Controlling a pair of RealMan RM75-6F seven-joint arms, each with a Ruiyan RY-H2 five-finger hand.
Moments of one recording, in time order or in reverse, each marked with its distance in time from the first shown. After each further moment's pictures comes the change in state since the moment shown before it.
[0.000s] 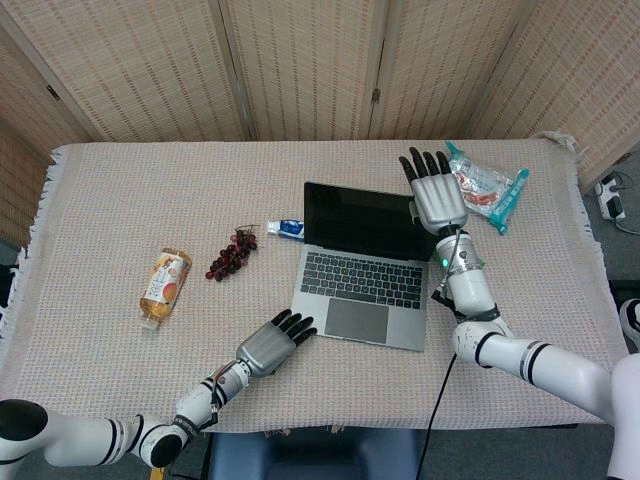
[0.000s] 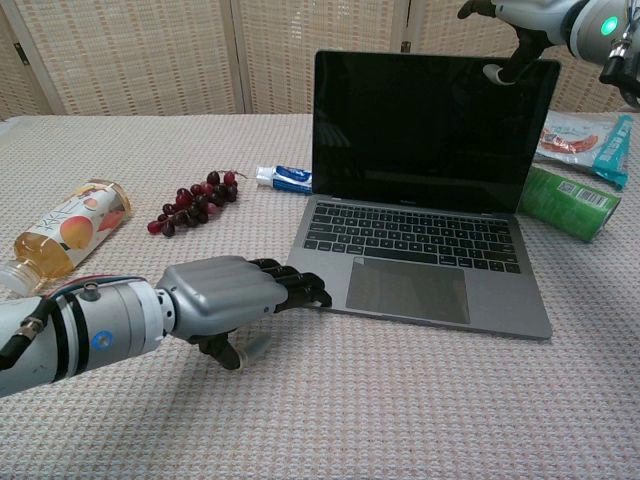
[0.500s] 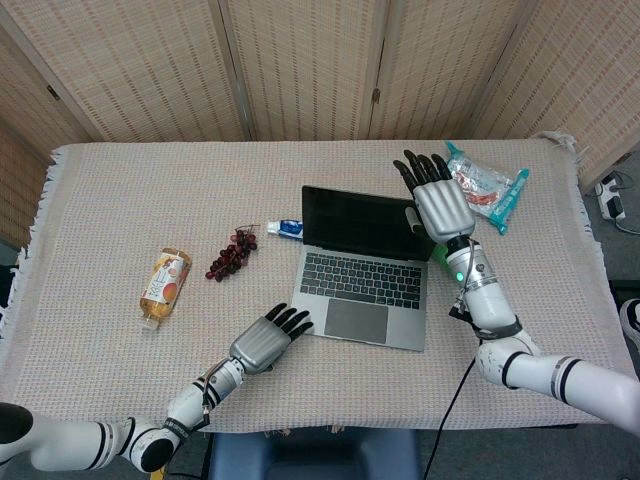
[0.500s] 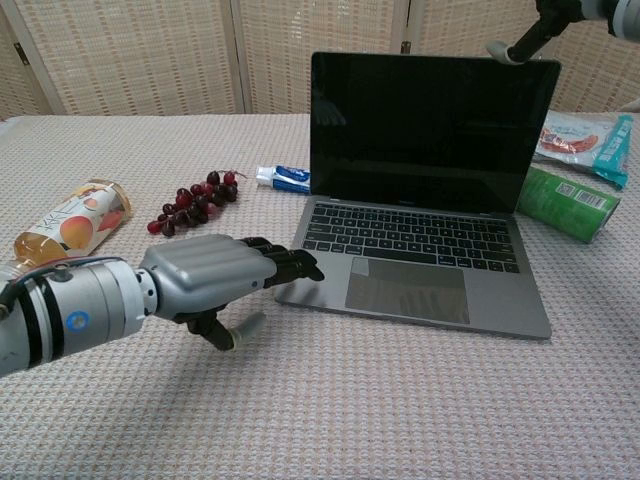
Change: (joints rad) left arm 0.035 0.061 -0.010 -0.071 0.060 0.087 -0.076; right arm -0.097 0.134 -0.022 -0.198 -0.226 0.059 0.233
